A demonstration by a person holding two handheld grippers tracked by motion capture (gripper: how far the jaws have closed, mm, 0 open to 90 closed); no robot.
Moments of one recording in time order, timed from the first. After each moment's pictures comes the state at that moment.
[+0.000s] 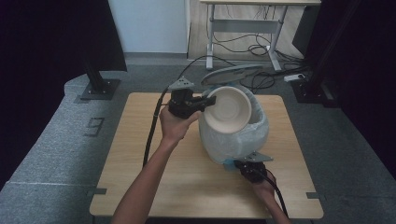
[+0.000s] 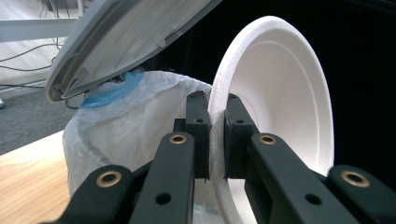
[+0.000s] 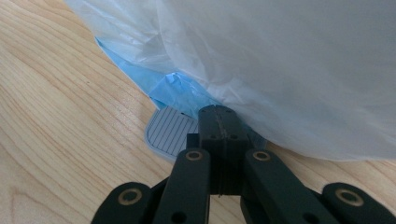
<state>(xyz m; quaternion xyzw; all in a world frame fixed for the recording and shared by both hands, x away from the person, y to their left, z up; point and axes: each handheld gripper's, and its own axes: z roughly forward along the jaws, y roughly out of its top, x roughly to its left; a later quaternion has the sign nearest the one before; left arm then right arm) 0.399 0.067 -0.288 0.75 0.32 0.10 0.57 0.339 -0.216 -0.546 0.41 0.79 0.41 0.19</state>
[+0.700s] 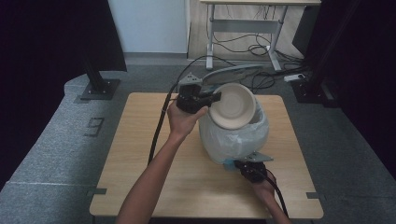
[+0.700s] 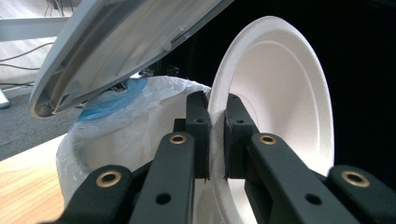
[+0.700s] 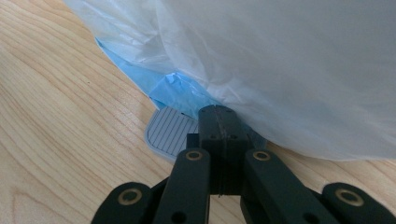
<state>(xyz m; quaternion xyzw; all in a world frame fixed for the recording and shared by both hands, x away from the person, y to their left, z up) 0.419 0.048 -0.292 0.75 0.32 0.10 0.57 0.339 -0.217 -0.546 0.41 0.79 0.42 0.19</state>
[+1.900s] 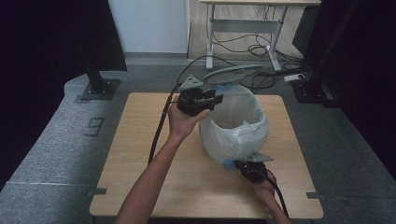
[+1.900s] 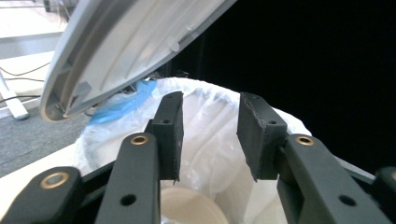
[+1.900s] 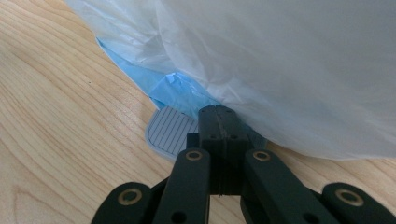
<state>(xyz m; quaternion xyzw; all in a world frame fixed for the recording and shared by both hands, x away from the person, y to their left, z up) 0.416 0.049 -0.300 0.75 0.31 0.14 0.56 0.339 -0.217 -0.546 0.41 0.79 0.42 0.18</state>
